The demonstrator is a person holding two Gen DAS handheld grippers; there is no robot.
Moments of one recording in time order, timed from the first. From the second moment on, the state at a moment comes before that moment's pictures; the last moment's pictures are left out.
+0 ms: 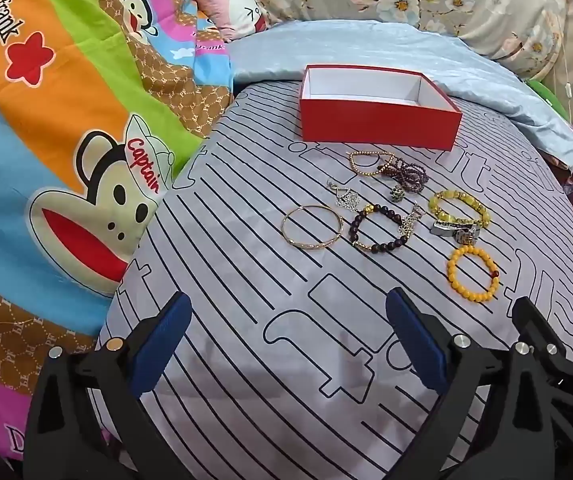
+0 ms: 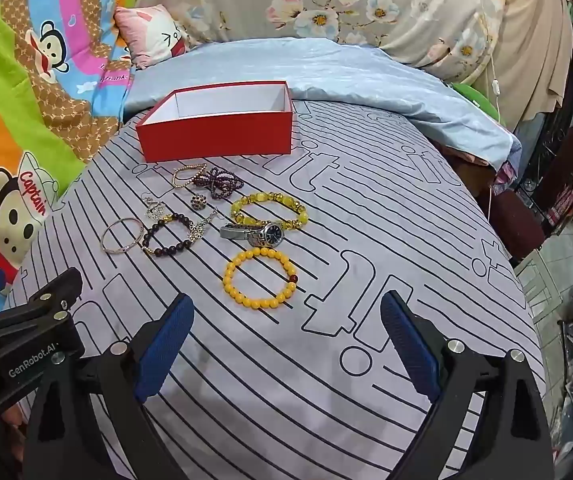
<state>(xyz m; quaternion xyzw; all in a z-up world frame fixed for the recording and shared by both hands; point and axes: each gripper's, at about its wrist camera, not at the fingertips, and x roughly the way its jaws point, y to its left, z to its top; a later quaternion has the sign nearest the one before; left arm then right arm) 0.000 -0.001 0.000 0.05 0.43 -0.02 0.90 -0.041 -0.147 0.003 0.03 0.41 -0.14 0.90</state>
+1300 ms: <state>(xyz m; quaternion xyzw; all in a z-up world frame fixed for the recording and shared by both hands) -0.001 -0.002 0.003 0.05 0.41 -0.01 0.91 -0.040 -0.147 0.005 0.04 0.41 -0.13 0.90</state>
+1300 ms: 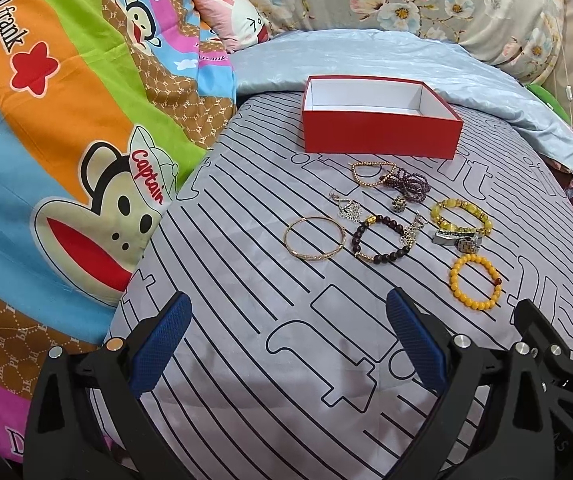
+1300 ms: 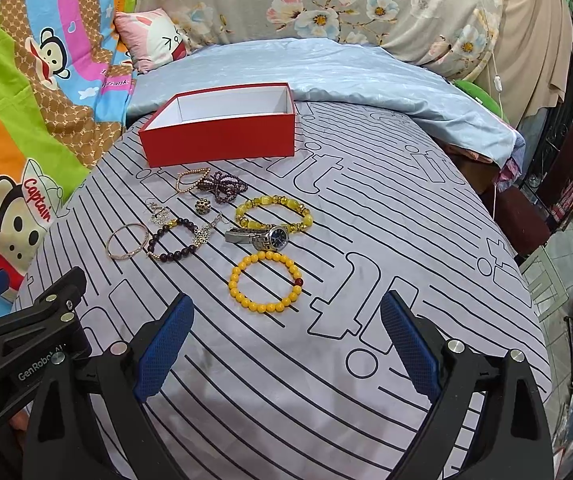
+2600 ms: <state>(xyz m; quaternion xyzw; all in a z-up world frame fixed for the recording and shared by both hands) 0.003 -0.004 -0.003 0.05 0.42 -0.01 0.91 -0.037 -0.148 0.001 0.05 0.41 -0.13 0.90</state>
